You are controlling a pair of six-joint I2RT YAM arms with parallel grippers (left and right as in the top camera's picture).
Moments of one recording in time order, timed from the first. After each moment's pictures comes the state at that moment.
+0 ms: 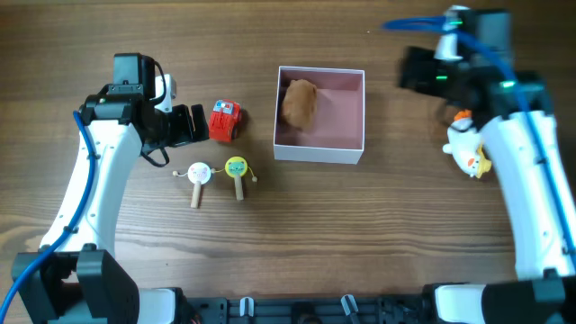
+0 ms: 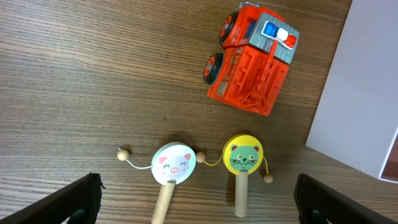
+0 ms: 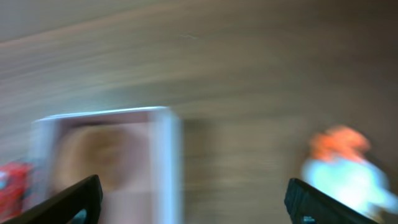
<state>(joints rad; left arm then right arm) 0.01 1.57 1.26 -0.96 0.15 -0.20 0.05 1.53 1.51 -0.88 0.04 0.26</state>
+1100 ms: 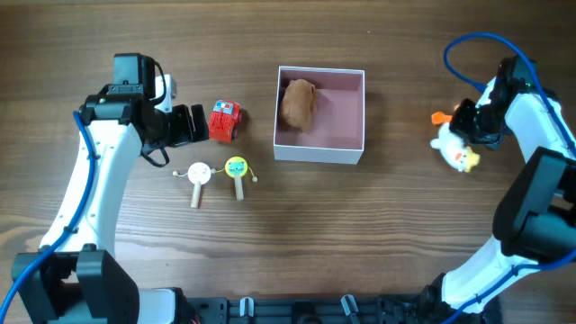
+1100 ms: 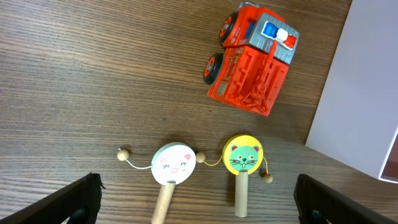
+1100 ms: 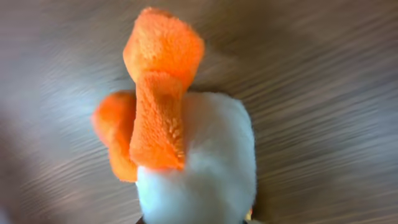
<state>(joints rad) 0.01 1.57 1.26 -0.96 0.15 -0.20 -0.31 1.92 1.32 -0.78 -0.15 0.24</state>
